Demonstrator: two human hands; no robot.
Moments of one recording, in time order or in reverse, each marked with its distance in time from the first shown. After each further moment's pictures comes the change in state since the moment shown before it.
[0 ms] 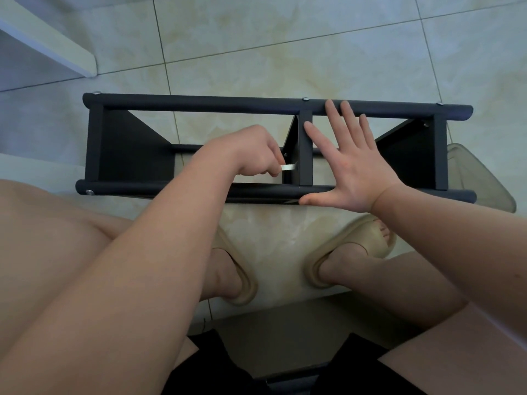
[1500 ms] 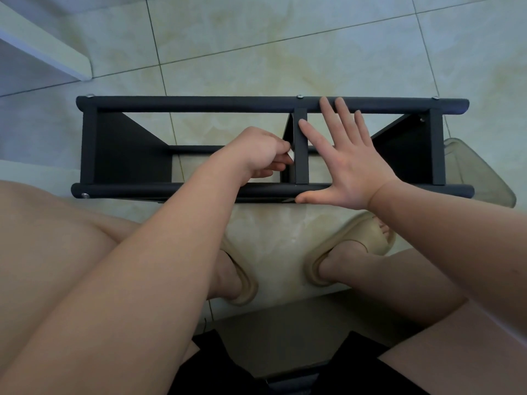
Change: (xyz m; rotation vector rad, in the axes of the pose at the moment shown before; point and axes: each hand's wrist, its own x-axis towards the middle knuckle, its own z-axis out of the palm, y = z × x) left_hand 0.007 0.012 0.023 -0.694 0.061 -0.142; right_hand 0.001 0.002 0.003 0.011 0.031 -0.009
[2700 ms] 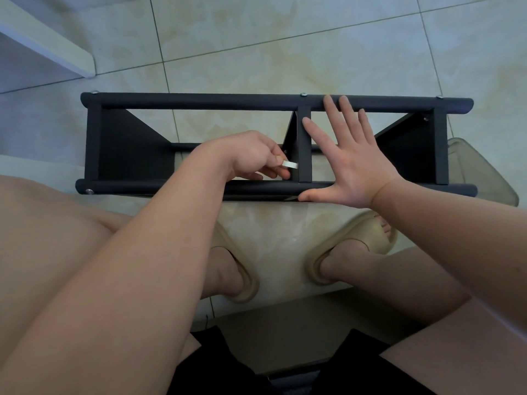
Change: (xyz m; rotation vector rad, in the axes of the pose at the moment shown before) left_hand -0.010 -0.001 -0.021 0.321 -0.208 0.021; right_hand -0.001 -0.002 -0.003 0.000 -0.021 0.002
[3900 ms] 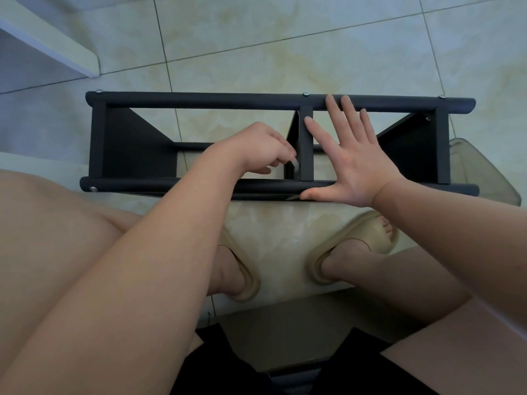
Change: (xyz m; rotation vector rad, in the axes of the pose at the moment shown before) left_hand 0.004 0.002 0.005 -0.034 0.158 0.063; right_hand 0.000 0.000 0.000 0.003 0.009 0.000
